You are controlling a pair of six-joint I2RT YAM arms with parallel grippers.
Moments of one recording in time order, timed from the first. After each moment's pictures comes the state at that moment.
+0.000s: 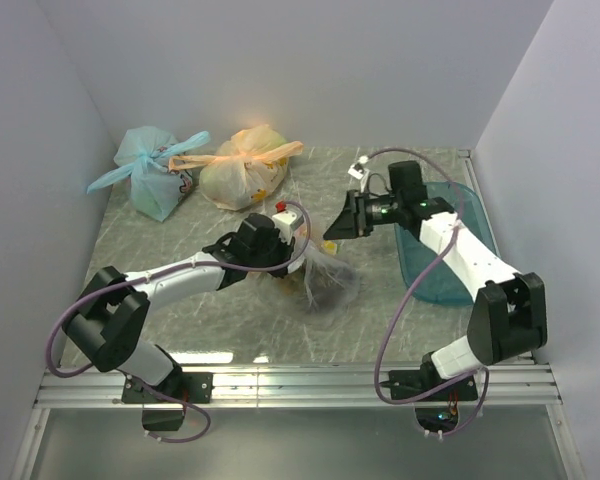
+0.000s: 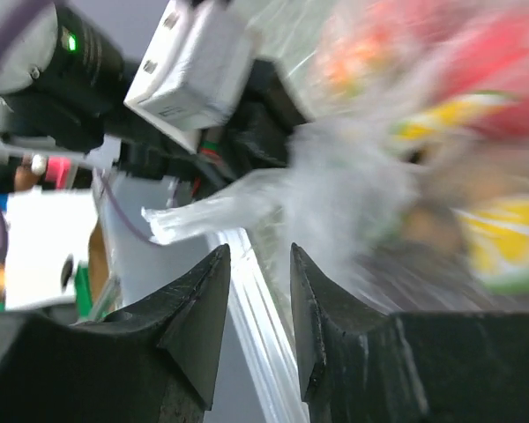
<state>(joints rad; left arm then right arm) -0.71 1.50 0.85 0.00 0.19 -0.22 0.32 1.49 1.15 -0.39 -1.01 0.27</state>
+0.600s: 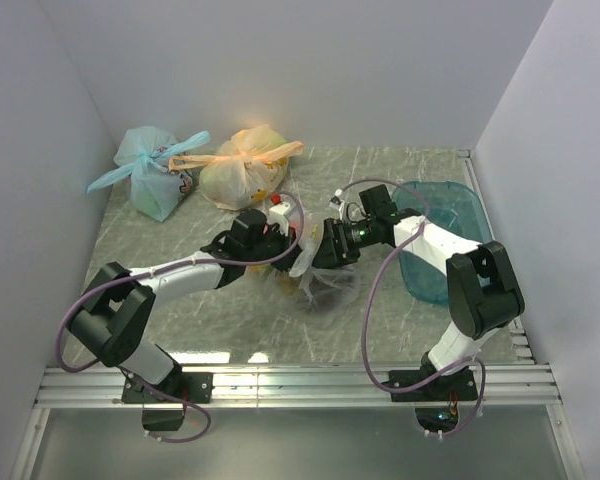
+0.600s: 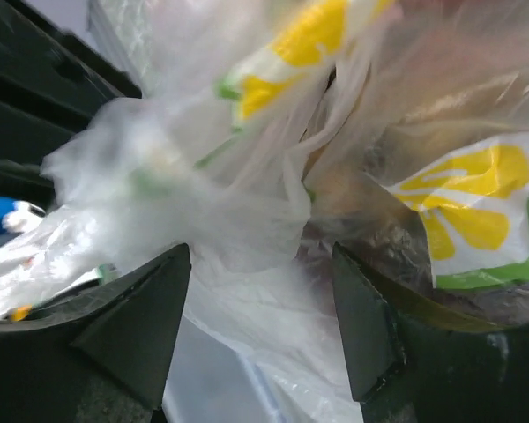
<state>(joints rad) -0.67 1.52 0.82 0.21 0.41 -0.37 0.38 1.66 1.07 -0.42 -0.90 0.24</state>
